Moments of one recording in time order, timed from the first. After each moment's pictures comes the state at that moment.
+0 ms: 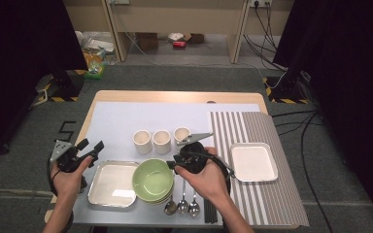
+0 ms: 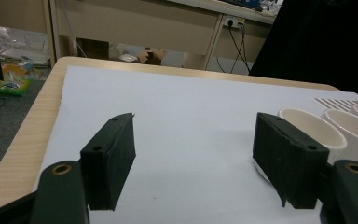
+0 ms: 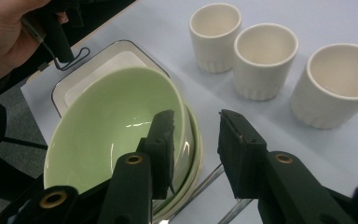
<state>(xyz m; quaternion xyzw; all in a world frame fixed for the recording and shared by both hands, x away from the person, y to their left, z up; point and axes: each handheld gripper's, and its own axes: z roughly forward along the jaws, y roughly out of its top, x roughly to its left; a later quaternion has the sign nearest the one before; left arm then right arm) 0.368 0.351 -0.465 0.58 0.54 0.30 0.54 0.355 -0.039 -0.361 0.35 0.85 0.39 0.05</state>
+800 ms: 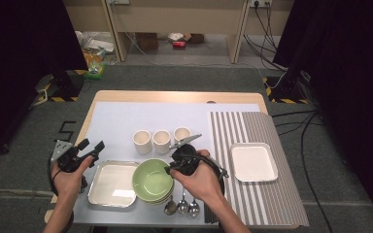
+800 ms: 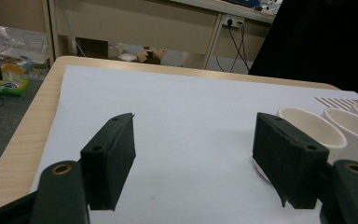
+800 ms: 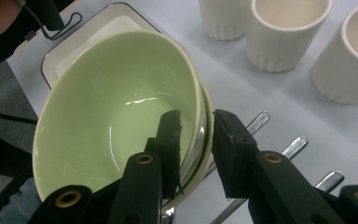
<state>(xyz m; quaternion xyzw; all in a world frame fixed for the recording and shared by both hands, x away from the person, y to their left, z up) 0.369 0.350 -0.466 0.58 0.53 0.30 0.54 0.357 -0.022 -0.374 0.36 0.87 0.33 0.03</state>
